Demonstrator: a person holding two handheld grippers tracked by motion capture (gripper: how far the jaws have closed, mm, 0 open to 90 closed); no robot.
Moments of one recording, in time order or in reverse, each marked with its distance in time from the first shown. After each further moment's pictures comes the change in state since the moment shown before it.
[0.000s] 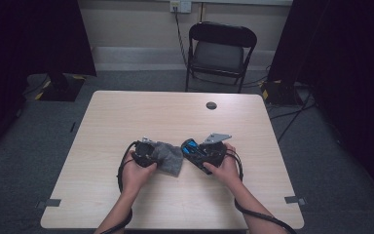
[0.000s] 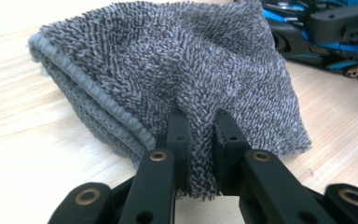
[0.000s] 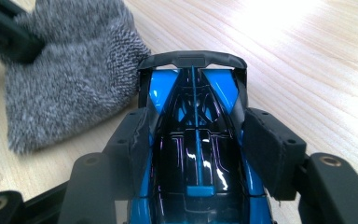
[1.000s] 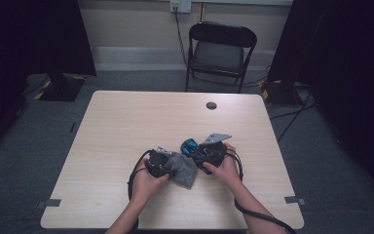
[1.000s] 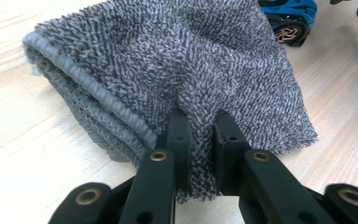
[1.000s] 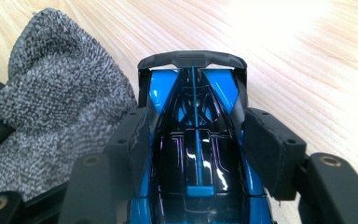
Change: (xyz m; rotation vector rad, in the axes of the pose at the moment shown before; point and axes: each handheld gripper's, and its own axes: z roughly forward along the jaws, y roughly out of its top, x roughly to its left) left arm -0.042 -0.009 0.009 0.046 -0.113 0.090; right arm 0.000 0.000 0.000 0.000 0.001 0.002
